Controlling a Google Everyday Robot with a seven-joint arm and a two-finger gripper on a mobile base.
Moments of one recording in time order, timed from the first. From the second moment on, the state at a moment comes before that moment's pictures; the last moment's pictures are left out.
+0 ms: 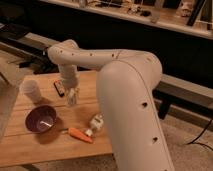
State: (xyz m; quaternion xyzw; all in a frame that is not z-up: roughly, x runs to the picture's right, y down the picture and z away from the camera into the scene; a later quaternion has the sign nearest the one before) arm -0.178 0.052 0.761 -0.36 0.22 0.50 0.76
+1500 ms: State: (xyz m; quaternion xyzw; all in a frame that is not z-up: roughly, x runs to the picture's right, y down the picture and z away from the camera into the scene) arm -0.316 0.116 0.712 -0.45 0.09 0.30 0.83
